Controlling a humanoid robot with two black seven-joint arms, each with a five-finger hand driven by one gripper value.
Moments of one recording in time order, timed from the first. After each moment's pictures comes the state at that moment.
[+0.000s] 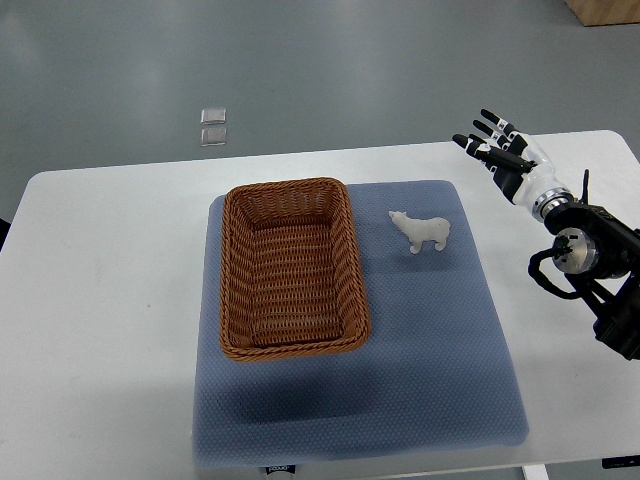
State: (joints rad) left arm 0.01 0.00 -0.16 -0.15 0.04 -0.02 0.05; right arm 0.62 -0.26 0.95 0.80 -0.40 0.01 0.18
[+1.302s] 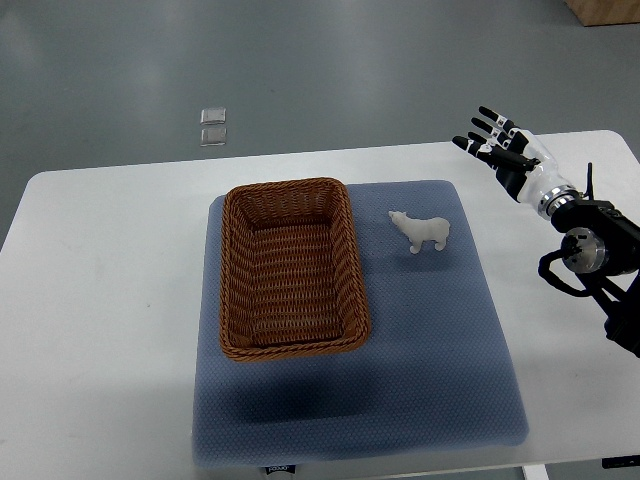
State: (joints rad) left arm 0.01 0.00 -0.16 -0.15 0.04 -0.02 0.05; right arm 0.62 -0.29 0.94 0.80 -0.46 0.08 0.18
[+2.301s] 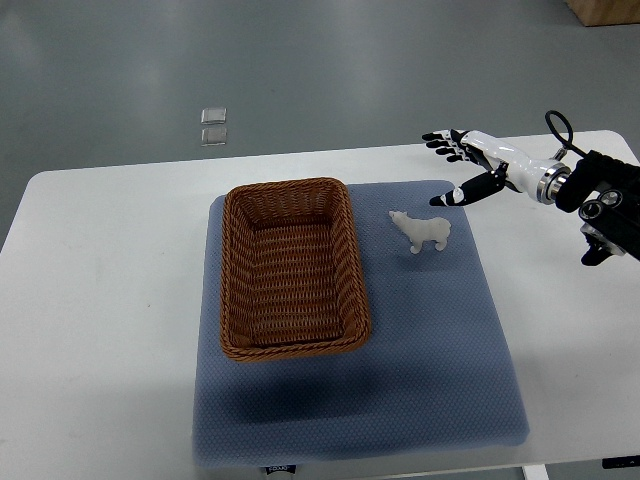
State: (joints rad) left arm 0.01 0.00 -0.16 -0.15 0.04 -0.02 0.05; right arm 0.78 -0.46 0.63 0.88 -1.16 0.20 0.21
